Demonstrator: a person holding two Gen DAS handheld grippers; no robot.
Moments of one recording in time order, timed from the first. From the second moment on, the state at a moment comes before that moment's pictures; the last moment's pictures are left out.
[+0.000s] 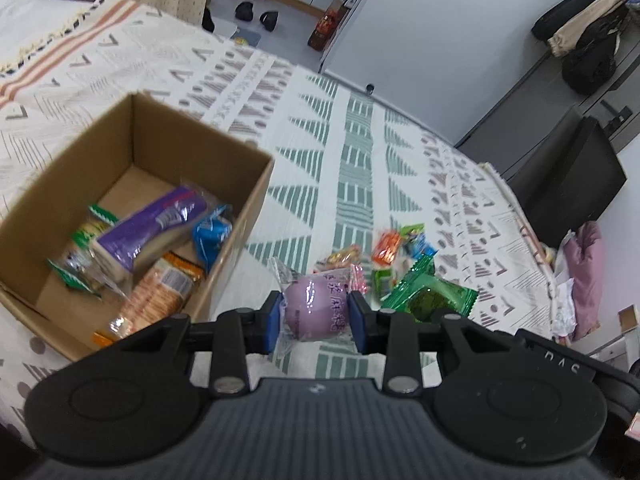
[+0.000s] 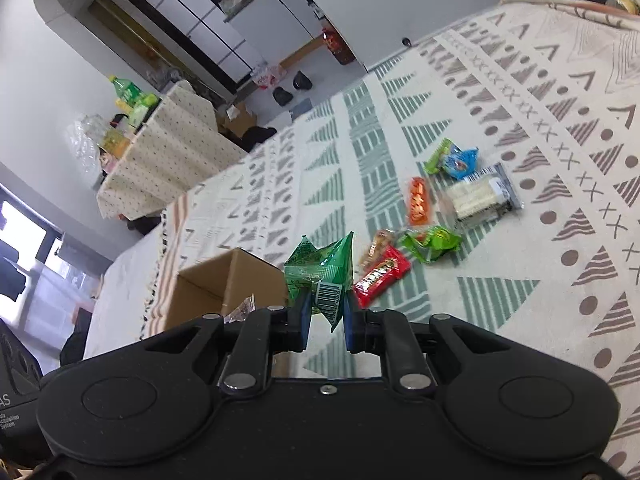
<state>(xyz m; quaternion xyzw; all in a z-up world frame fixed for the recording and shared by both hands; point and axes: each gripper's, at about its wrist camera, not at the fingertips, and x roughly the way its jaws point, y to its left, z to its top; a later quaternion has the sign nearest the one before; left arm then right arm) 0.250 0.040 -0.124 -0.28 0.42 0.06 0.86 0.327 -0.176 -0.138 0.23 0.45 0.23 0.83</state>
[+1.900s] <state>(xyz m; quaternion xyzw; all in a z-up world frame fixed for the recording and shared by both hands) 0.166 0.197 -0.089 -0.32 0.38 0.16 0.85 0.255 -0.020 -0.105 0.21 0.45 0.31 0.81</state>
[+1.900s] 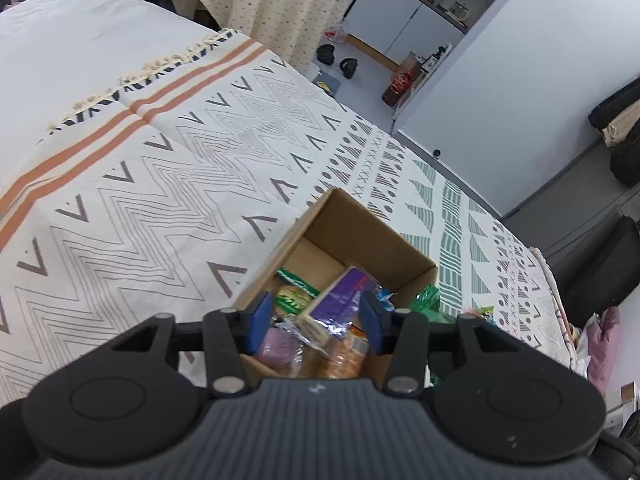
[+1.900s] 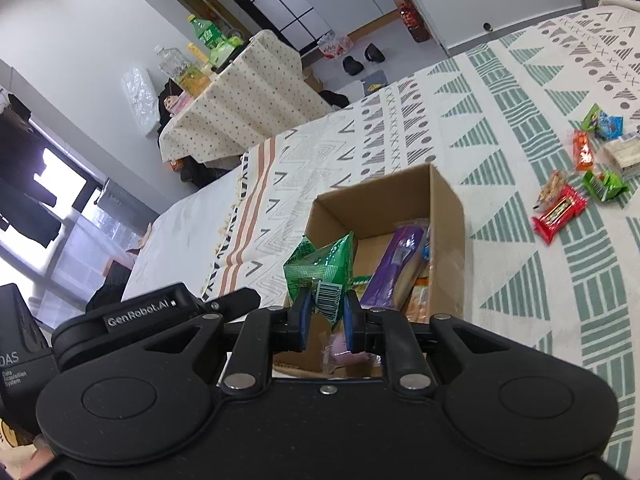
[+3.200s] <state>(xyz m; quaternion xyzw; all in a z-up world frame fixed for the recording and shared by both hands) 0.161 0.113 -0.076 -0.23 0.40 0.14 0.88 0.252 -0.134 -0.077 0.16 0.43 0.18 0.87</state>
